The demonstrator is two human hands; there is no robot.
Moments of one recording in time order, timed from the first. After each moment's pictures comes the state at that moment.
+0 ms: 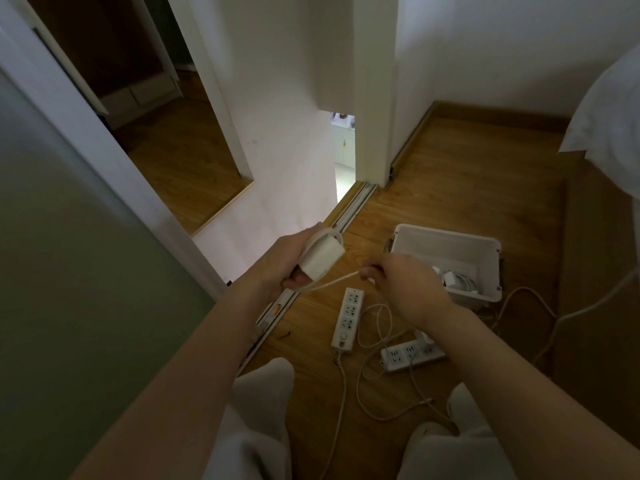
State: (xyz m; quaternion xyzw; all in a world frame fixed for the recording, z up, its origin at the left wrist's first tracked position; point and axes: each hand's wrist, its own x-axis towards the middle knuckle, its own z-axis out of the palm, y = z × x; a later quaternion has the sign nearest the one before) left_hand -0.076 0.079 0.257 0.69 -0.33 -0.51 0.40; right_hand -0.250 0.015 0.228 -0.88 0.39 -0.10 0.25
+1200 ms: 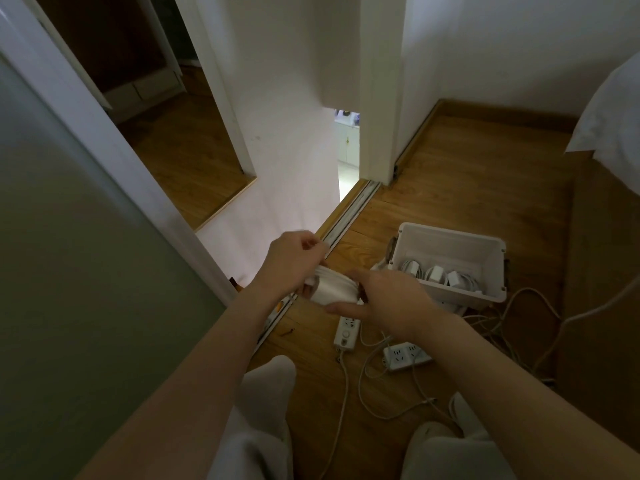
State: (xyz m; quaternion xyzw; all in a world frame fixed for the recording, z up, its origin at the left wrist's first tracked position) left_hand -0.080 0.083 0.250 0.79 -0.45 -0.28 0.31; right_hand -0.235 0.036 0.227 -0.94 0.29 -0.05 0.17
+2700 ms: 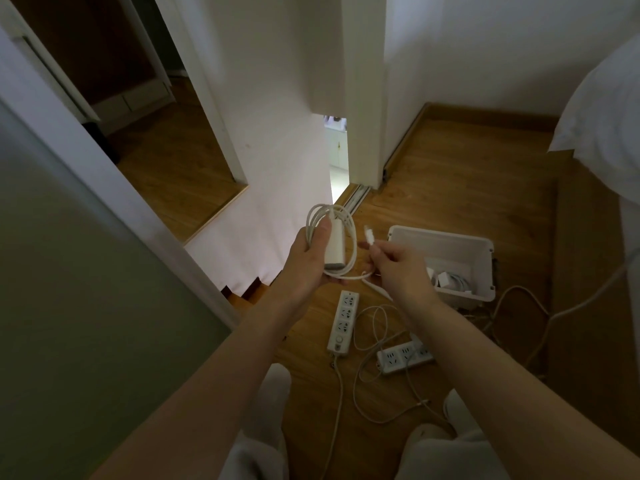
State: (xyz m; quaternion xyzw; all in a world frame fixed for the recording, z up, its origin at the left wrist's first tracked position) left_hand -0.117 0.069 0.245 0.65 -0.35 -0.43 0.52; right_hand -0.241 0.020 0.233 -0.54 0.47 -0.34 0.61
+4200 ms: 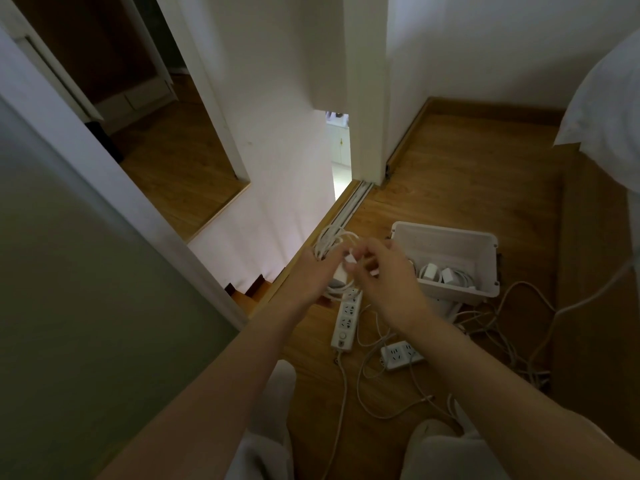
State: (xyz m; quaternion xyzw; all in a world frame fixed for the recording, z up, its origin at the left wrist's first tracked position) left_hand -0.116 0.066 0.231 0.75 -0.32 -0.42 0.40; right_hand -0.239 0.035 0.224 -0.76 0.40 -0.31 0.40
